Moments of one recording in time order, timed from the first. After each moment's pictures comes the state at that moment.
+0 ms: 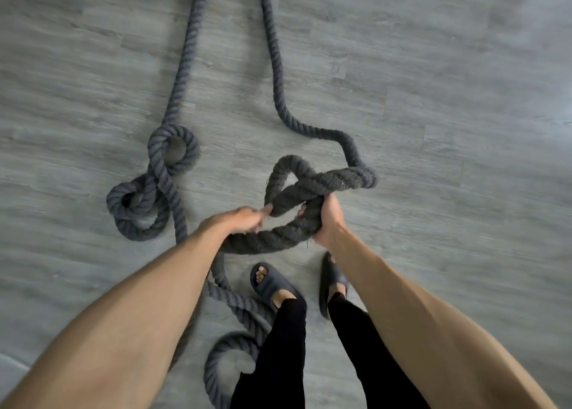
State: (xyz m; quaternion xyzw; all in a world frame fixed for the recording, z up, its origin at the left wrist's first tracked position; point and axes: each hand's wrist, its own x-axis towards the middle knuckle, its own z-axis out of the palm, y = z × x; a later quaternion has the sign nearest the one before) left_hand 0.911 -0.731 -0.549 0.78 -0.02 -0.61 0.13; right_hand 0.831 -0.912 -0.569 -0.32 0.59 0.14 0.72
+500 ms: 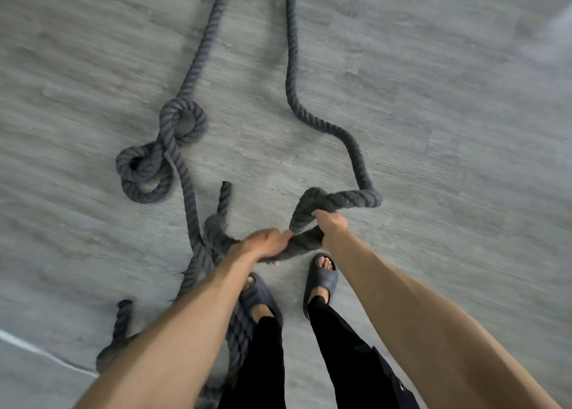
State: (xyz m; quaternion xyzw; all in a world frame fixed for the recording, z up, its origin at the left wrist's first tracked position) left_hand 0.757 -0.808 -0.512 0.78 0.04 -0.60 0.17; right_hand 0.743 -0.967 -0.613 -0.55 0.56 0.35 0.51
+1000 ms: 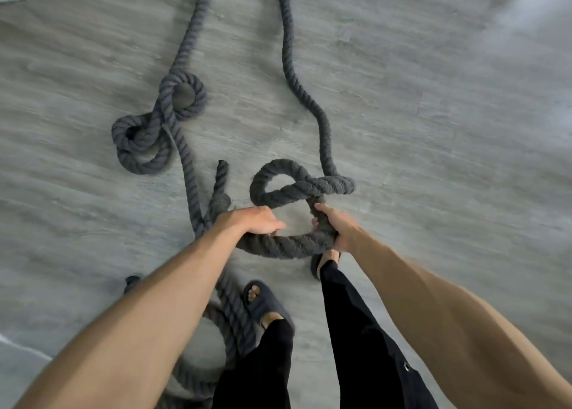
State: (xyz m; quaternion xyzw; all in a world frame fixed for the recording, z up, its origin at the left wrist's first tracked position) left_hand 0.661 -0.707 -0.519 0.76 -0.10 -0.63 0.10; right_hand 0.580 -0.907 -0.574 -0.38 0.56 0.32 0.66
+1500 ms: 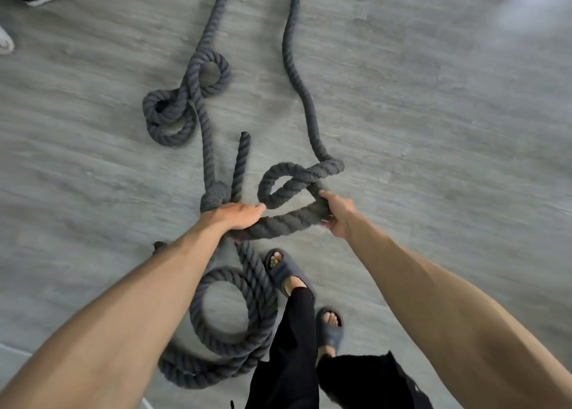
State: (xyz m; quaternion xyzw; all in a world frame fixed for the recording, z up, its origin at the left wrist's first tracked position) left_hand 0.539 -0.585 -0.511 0.83 -0.02 -0.56 0.03; right_hand 0.481 -0.807 -0.564 -0.44 0.56 0.25 0.66
